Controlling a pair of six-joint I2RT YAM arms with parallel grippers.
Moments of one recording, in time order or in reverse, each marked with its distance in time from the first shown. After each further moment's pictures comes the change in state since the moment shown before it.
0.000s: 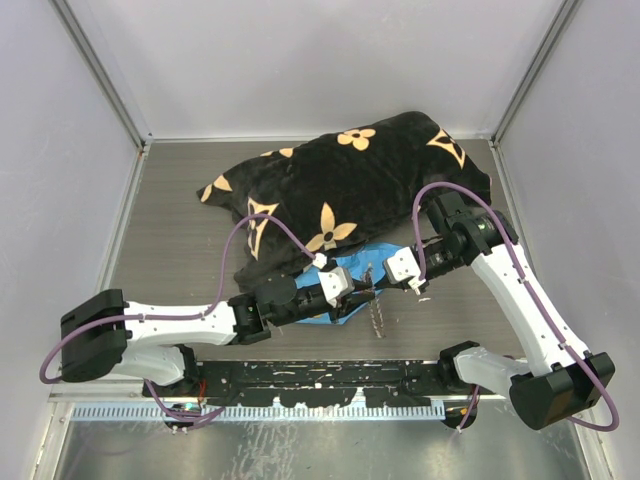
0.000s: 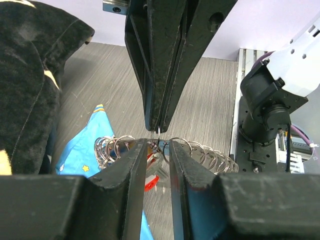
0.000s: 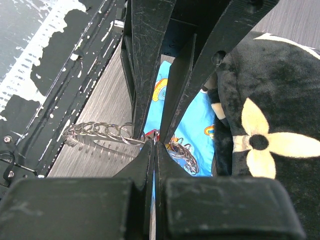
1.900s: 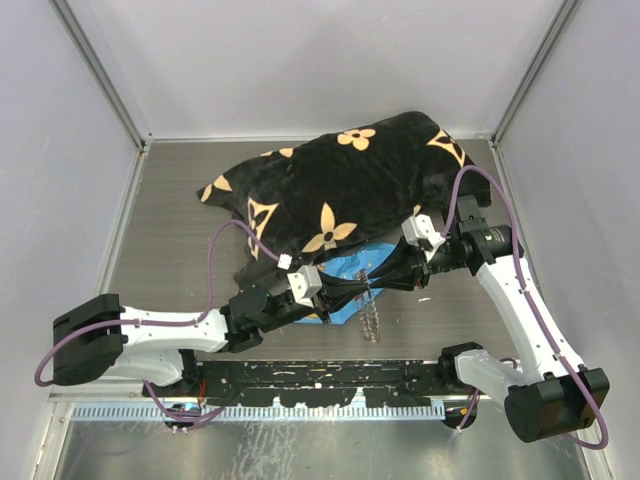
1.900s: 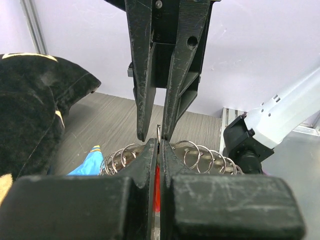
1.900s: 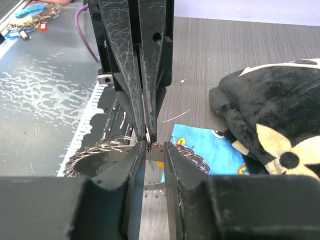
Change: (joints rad) left arm -0.008 -0.054 -0.133 0.353 -0.027 -0.093; right arm -0.134 -0.071 -0.151 0.285 -0.399 0.544
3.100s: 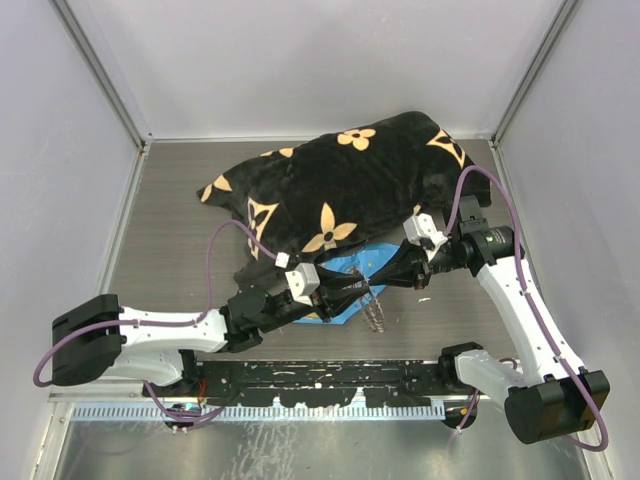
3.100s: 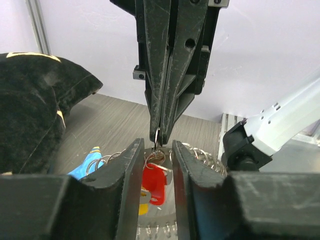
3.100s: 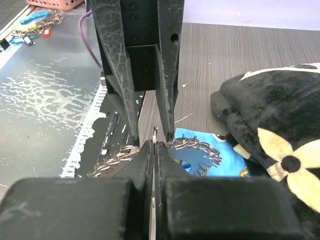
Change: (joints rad) left arm 0.000 0.000 0.000 0.012 -0.025 -0.024; right arm 0.000 -0.009 -0.002 0.014 -0.023 0.029
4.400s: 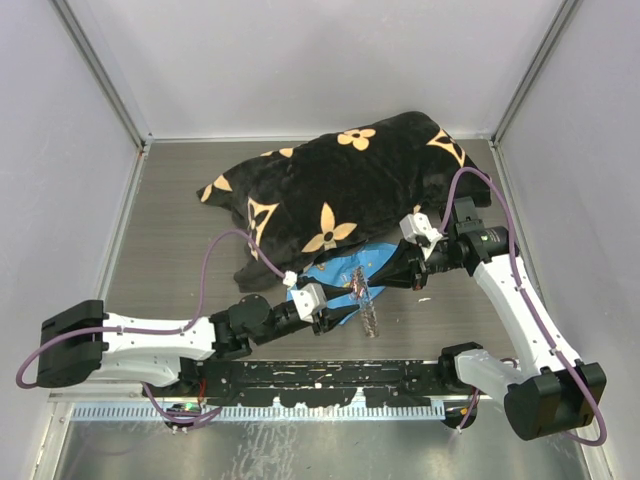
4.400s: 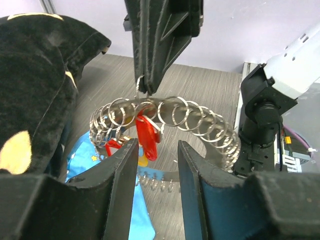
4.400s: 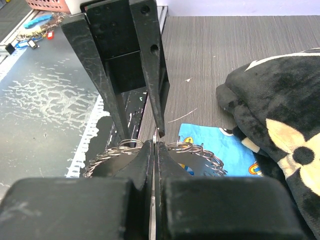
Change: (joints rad) left arm -0.062 -0.102 -0.050 -0.243 -0.087 0.137; right arm -0.005 0.018 -0.040 0.040 0.004 0.047
